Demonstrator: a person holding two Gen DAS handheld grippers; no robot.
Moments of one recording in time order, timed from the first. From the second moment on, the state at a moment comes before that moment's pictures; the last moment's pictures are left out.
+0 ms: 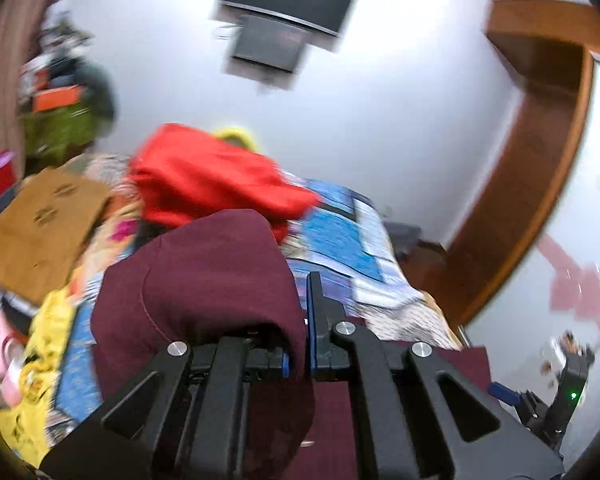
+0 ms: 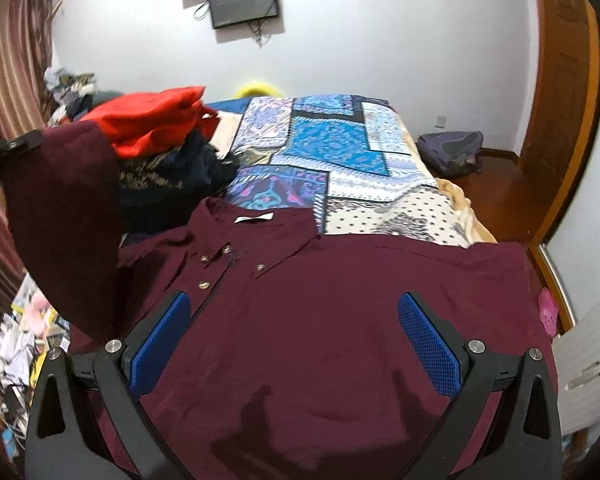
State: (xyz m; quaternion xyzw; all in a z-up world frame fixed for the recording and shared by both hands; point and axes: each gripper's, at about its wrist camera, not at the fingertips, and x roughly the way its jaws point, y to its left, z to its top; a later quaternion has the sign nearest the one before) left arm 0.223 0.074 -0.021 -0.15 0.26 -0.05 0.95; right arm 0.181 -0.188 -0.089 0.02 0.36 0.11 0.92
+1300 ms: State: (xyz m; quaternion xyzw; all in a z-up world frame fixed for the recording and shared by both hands) left arm 0.223 -0.007 -0.078 0.00 0.37 -0.10 0.92; right arm 0.193 -0.206 -0.098 -0.05 0.37 0.09 0.92
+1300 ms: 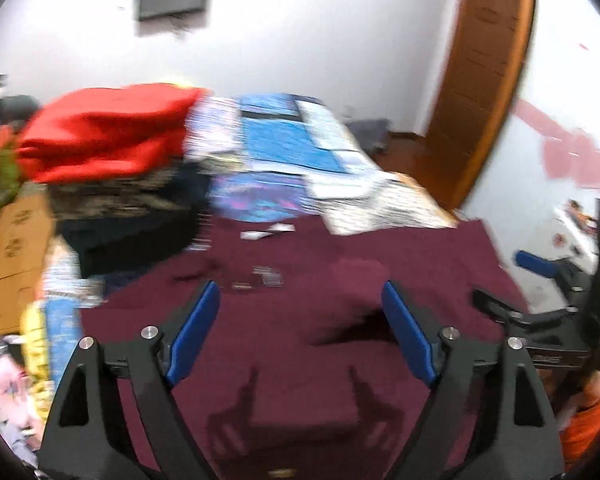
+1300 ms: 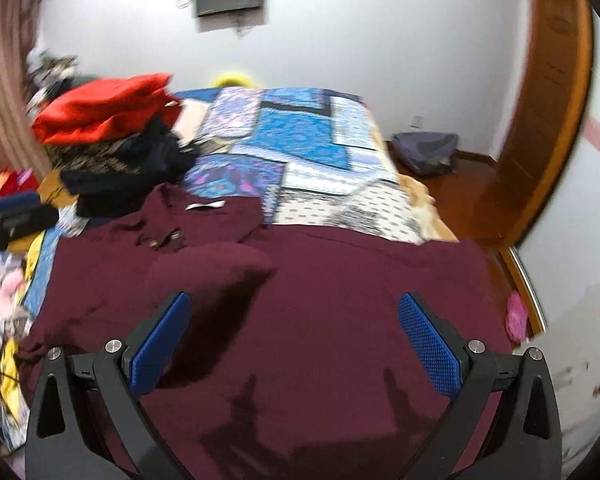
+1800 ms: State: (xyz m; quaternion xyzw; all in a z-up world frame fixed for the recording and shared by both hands) left arm 0.207 0.109 -0.164 -0.07 0.45 0.01 0.89; right arm 0.236 -0.105 -0.158 -0.31 0.45 0.21 0.81
